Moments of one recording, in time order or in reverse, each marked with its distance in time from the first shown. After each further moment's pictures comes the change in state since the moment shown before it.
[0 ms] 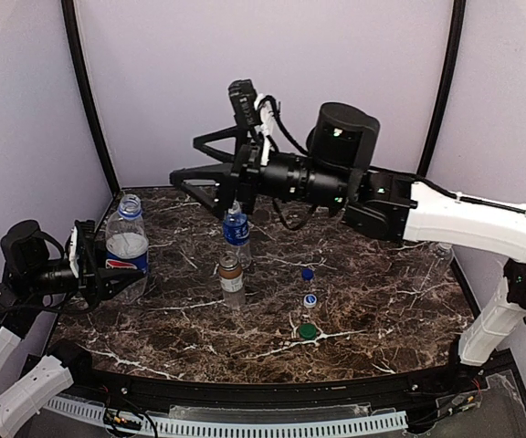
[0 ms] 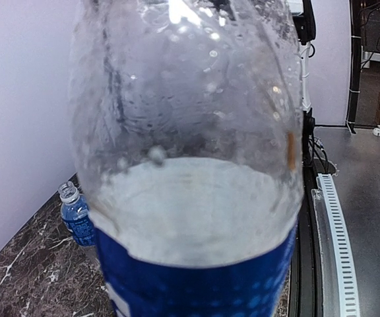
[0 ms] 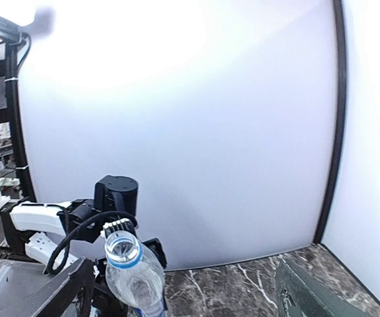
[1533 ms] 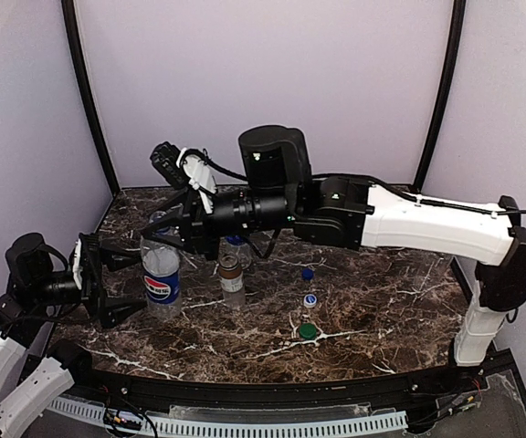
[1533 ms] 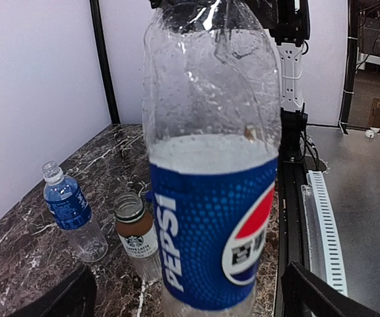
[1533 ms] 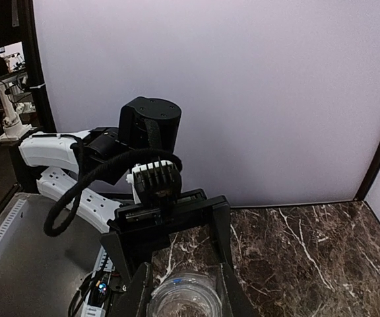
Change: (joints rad) left arm -0.002 -0.071 -0.077 -0.016 0.015 -0.043; right arm 0.105 0.284 0.282 -0.293 -0.100 -0.110
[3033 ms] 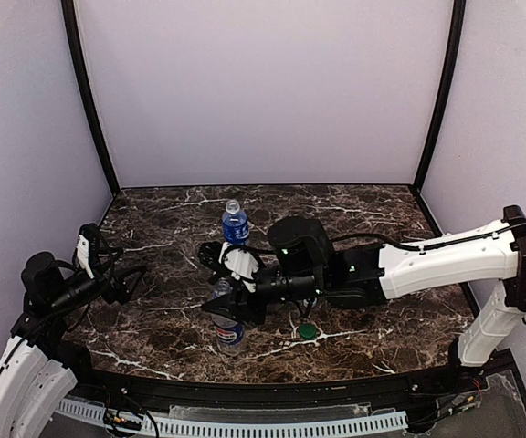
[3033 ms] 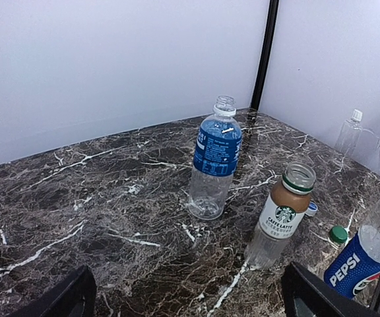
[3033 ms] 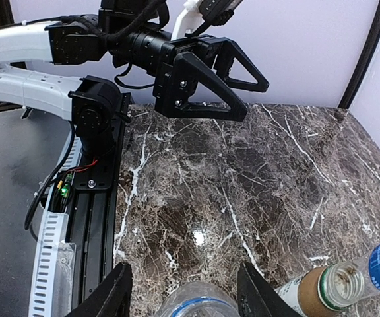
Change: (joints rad) left arm 0.177 -0.049 -0.257 0.263 -0.399 -0.298; right arm 0.016 -0.195 -0.628 0.185 0.192 -0.077
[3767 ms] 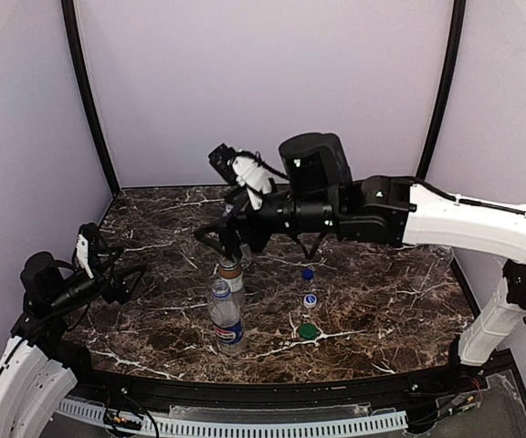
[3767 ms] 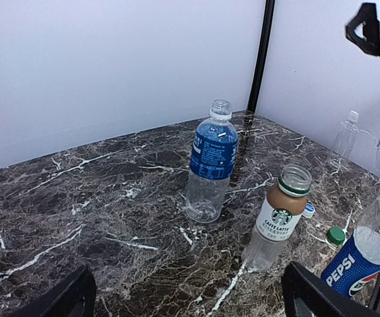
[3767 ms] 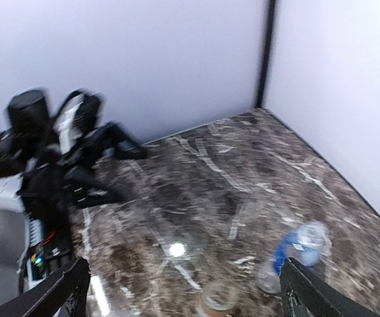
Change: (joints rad) left arm 0.005 0.000 -0.001 0.015 0.018 -0.001; right arm -0.072 -0.023 0.345 -0.306 0.120 0.121
